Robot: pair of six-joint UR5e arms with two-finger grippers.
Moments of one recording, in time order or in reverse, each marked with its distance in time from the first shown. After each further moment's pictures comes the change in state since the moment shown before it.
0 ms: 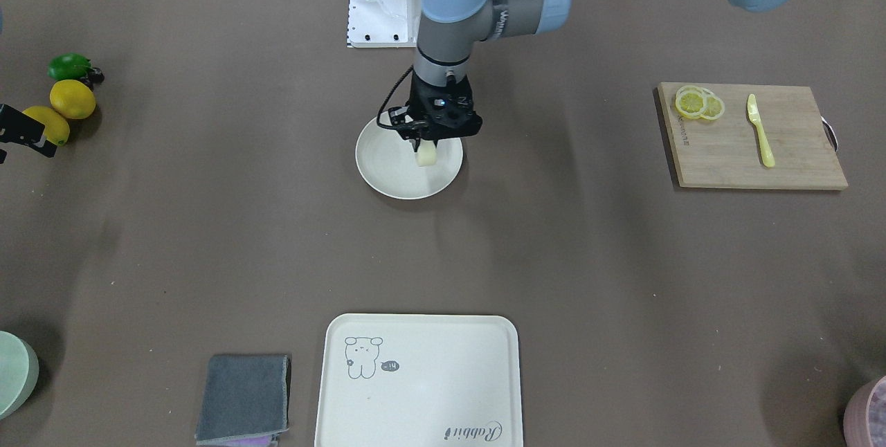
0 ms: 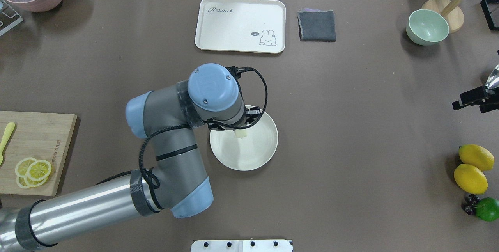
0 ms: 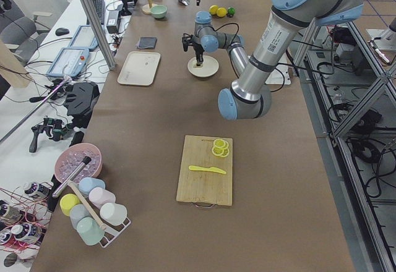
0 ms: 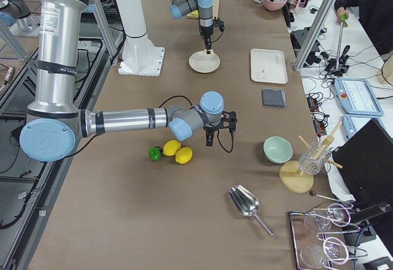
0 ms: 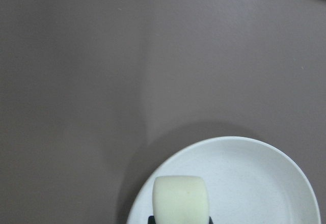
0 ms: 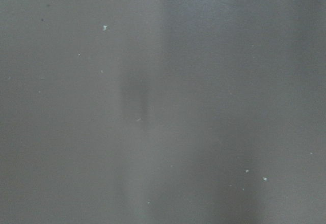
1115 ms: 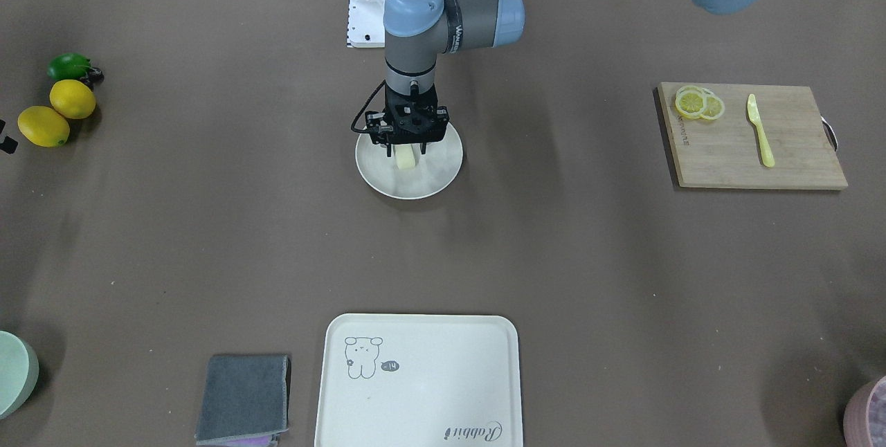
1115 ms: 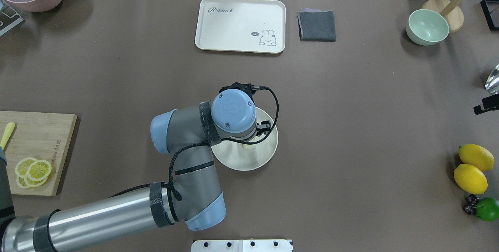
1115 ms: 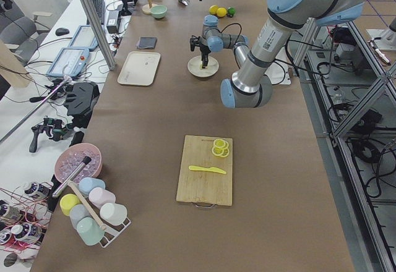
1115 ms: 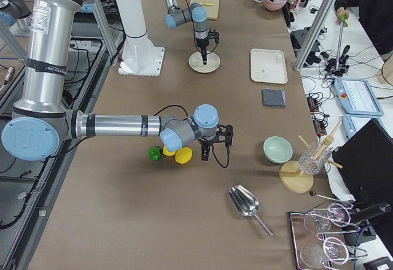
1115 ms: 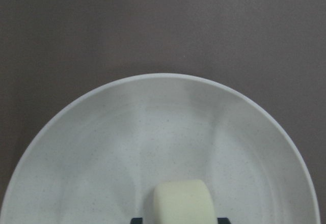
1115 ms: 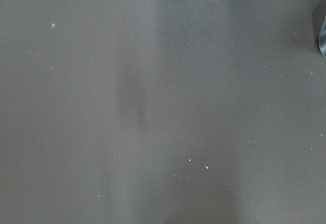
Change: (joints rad) left arm 0.038 -0.007 0.066 -0.047 0.075 0.075; right arm 0.057 -0.044 -0.023 0.000 -0.007 -0.058
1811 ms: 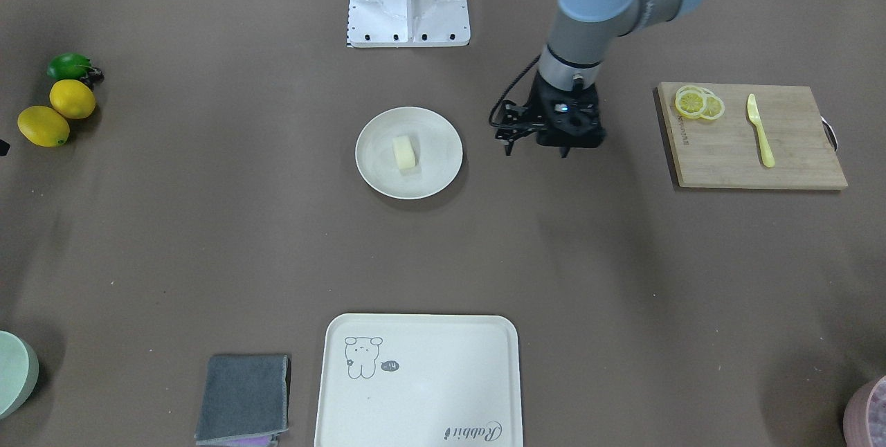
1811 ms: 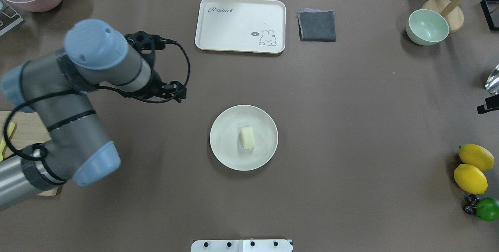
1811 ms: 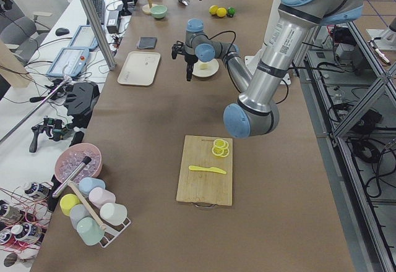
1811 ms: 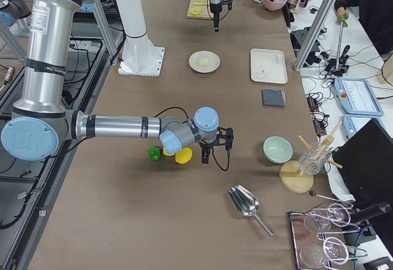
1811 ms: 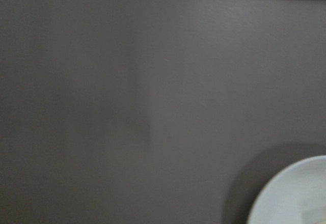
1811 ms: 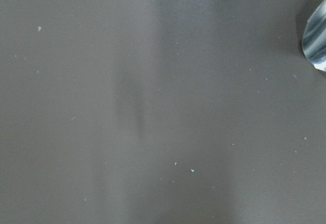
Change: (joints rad) left arm -0.323 0.391 -0.398 0.105 -0.245 0.404; right arm 0.015 0.003 -0.023 -0.001 -0.005 -0.024
